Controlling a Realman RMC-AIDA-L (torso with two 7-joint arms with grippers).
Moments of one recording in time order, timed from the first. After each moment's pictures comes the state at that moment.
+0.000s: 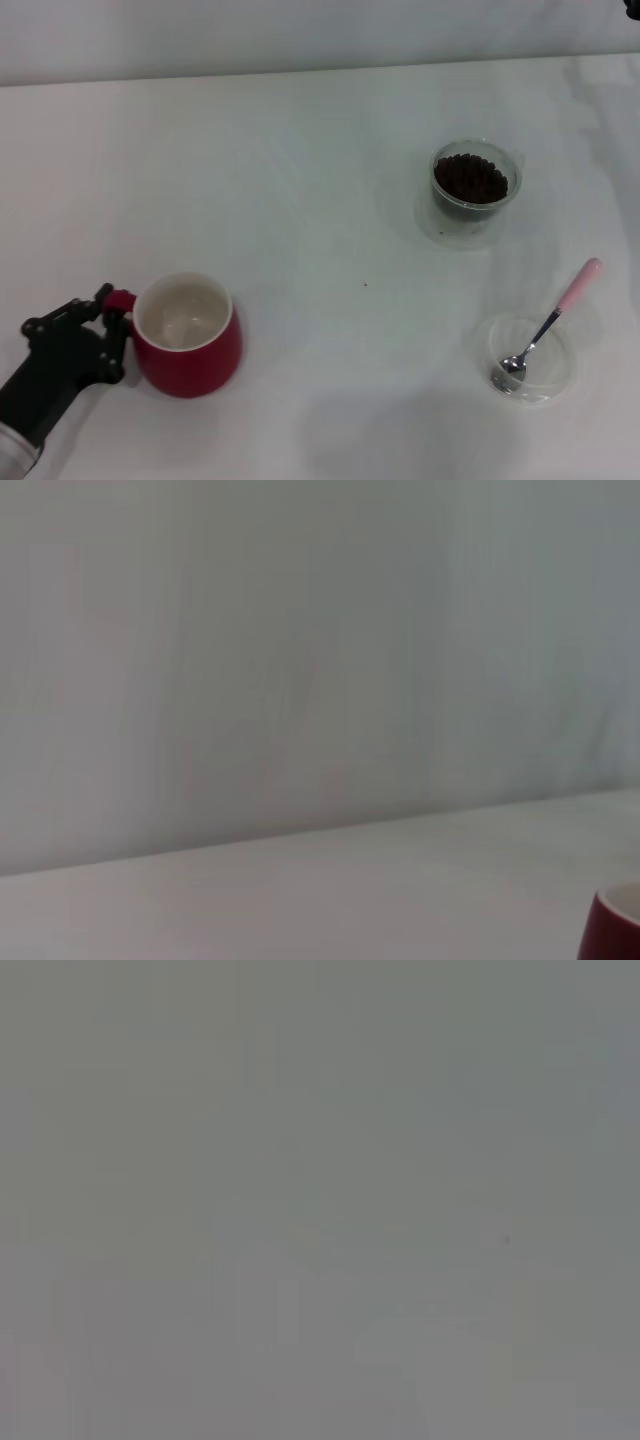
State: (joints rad) left arm -0.23 -2.09 2.66 0.14 -0.67 1.25 -0.24; right arm 0.62 2.01 -1.31 -0.21 0.31 -0.73 0.12
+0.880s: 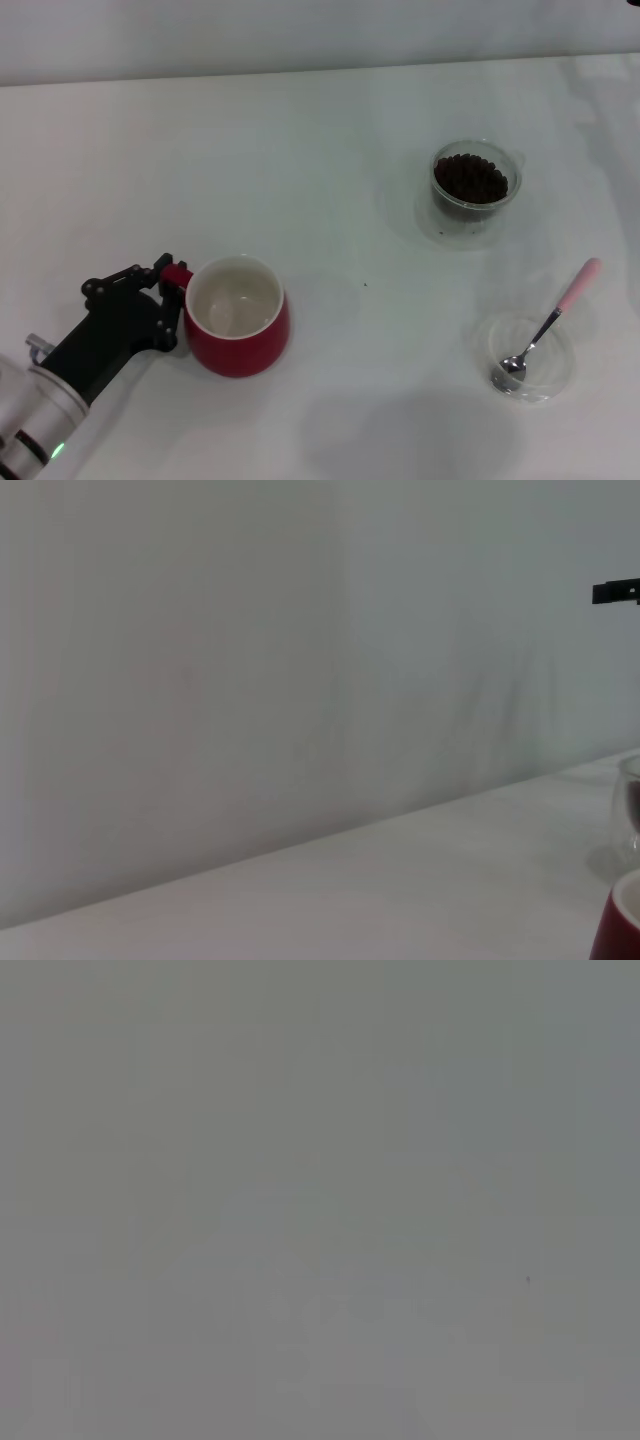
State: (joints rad) left arm -0.33 -2.09 2.66 0.22 -0.63 1.14 -0.17; right arm 0.63 2.01 -1.31 -0.21 0.31 -0.76 0.12
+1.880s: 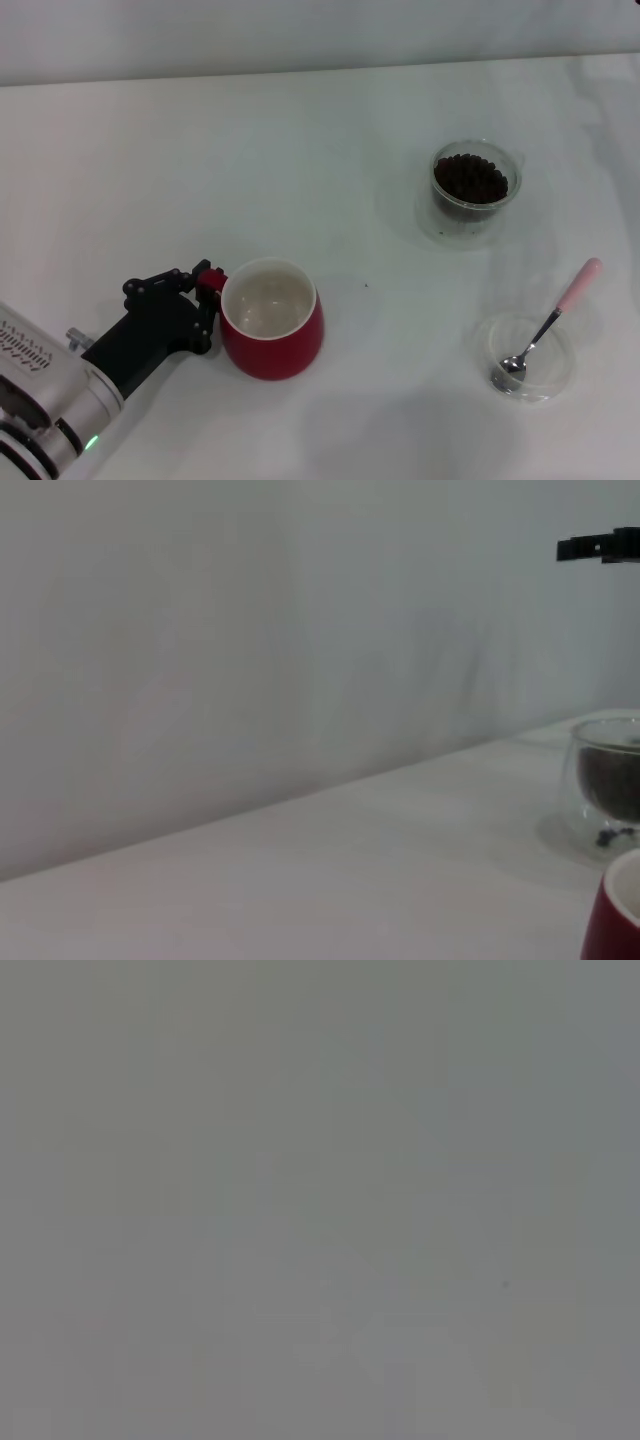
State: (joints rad) left arm -0.36 -2.09 2.69 0.29 -0.62 1.02 -0.17; right arm 0.62 2.01 -1.30 -0.21 0.31 -0.77 0.12
